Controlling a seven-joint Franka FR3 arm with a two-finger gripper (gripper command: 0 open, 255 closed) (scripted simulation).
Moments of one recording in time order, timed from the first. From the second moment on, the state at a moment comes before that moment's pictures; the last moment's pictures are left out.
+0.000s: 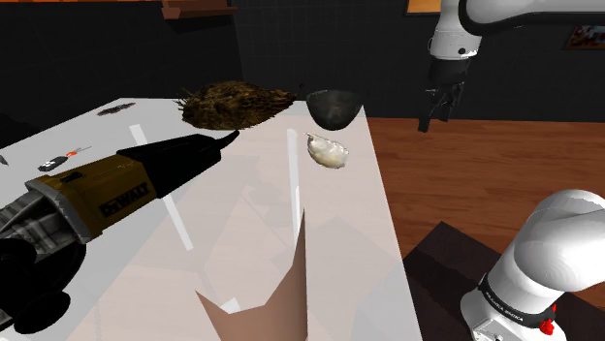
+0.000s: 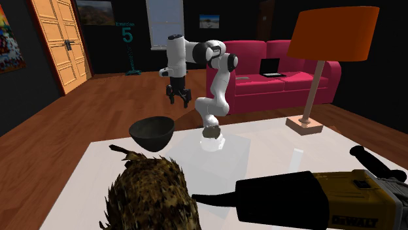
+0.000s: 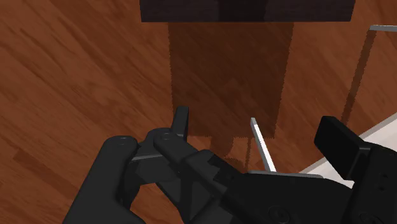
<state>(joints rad) -0.02 -0.76 -0.05 -2.31 -0.07 1.53 0.00</state>
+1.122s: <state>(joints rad) 0.18 -0.66 0.16 -2.33 0.03 1.88 0.00</state>
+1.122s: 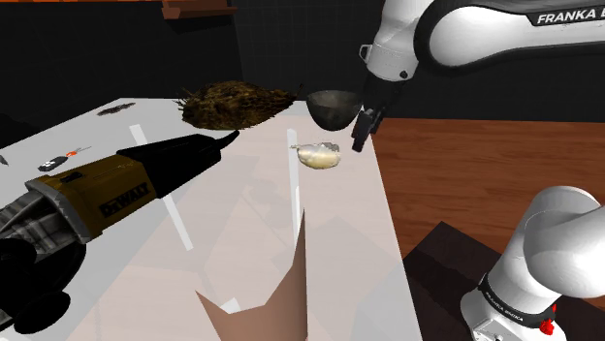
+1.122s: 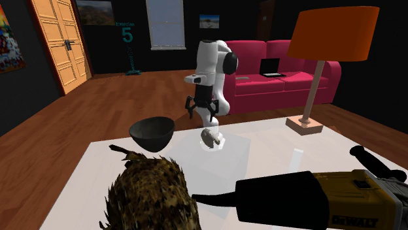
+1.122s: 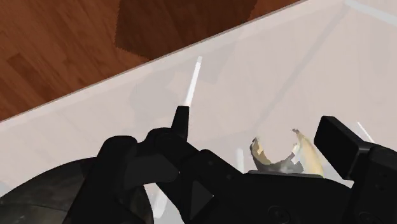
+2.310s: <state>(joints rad) 0.22 -0.59 0.23 -2.39 0.04 2.07 0.00</state>
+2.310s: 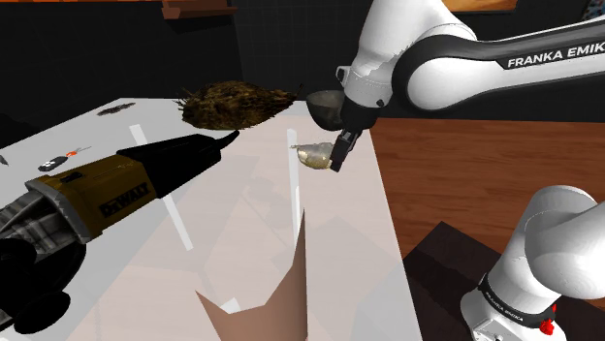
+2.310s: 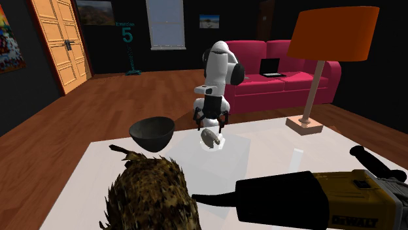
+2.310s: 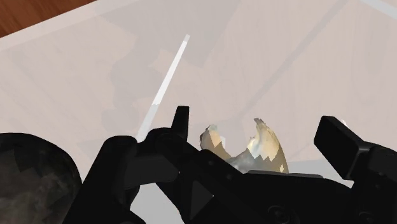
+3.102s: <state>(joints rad) 0.22 -0.59 0.23 -2.39 0.04 2.07 0.00</state>
